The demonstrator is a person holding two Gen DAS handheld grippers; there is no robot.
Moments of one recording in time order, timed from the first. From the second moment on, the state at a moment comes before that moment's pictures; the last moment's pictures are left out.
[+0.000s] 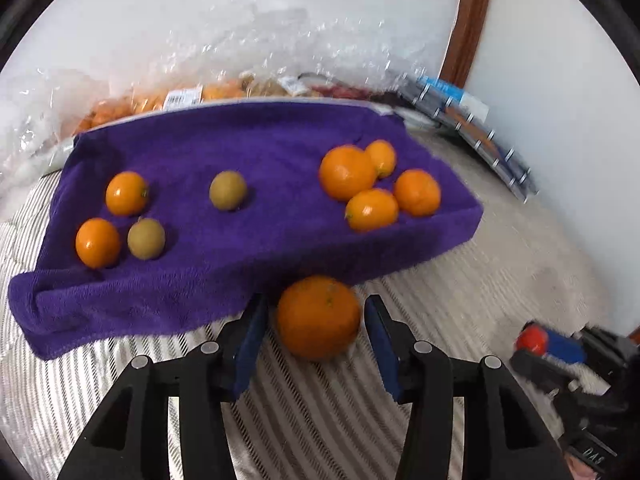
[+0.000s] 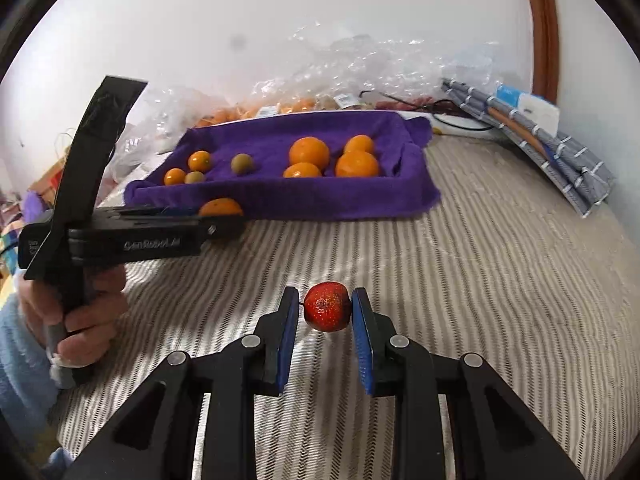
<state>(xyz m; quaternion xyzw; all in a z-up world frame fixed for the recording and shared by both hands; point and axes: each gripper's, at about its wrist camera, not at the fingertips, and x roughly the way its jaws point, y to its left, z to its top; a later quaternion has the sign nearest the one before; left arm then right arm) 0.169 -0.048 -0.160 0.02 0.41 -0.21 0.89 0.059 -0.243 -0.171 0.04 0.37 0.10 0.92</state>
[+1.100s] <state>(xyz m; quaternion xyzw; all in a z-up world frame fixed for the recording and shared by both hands) 0.168 0.071 -0.084 -0.11 0.33 -0.14 0.93 0.138 -0.250 -0.107 0.07 0.34 0.10 0.93</state>
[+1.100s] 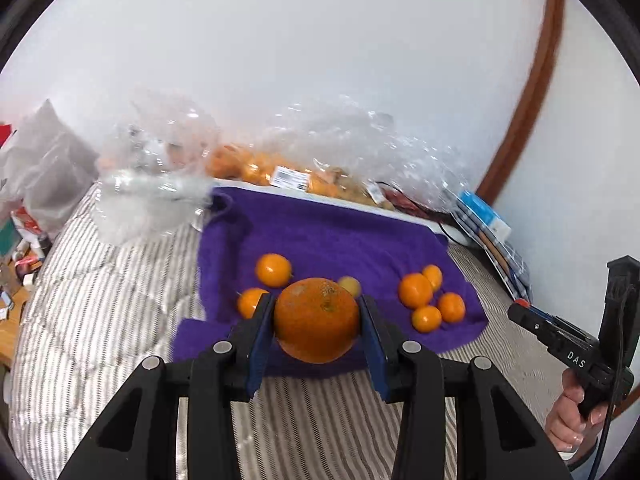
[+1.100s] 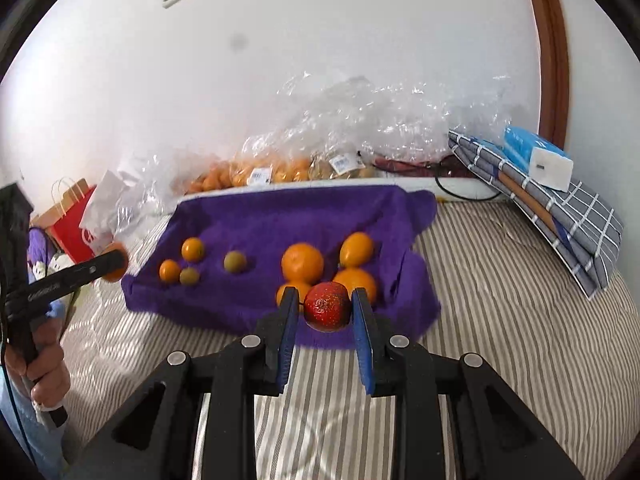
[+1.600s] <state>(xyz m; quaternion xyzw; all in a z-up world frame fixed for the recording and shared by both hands) 0.252 0.031 -0.076 -0.12 0.32 -0.10 0.94 0.229 -0.244 -0.083 0.07 0.33 0.12 0.93</state>
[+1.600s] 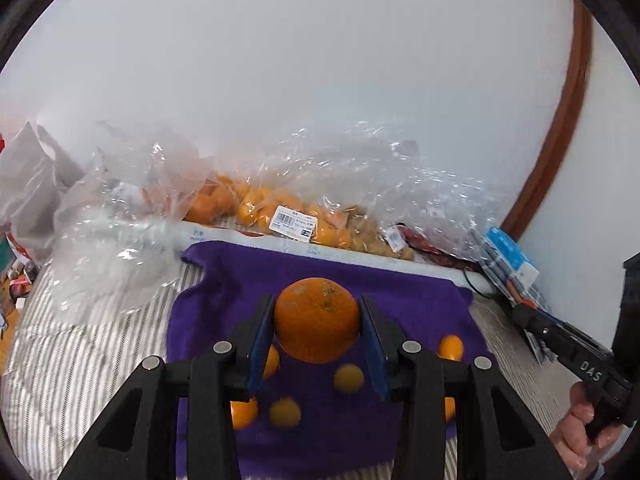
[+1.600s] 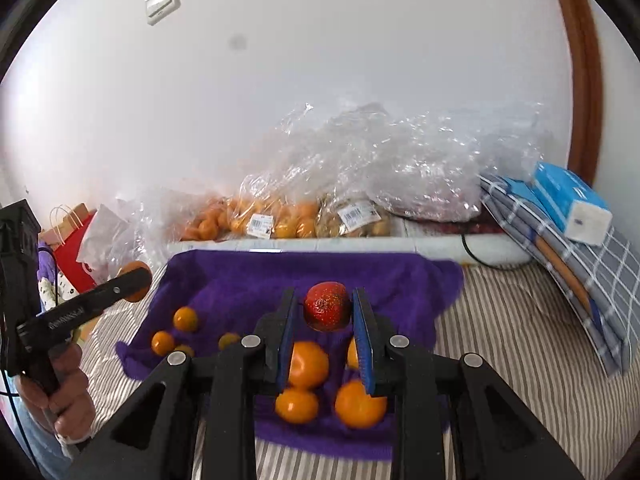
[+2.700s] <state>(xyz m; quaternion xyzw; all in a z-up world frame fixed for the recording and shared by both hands) 0.300 0.007 -0.144 -0.10 0.38 -0.09 0.91 0.286 -0.219 -0.171 0.05 0.39 0.14 0.91</state>
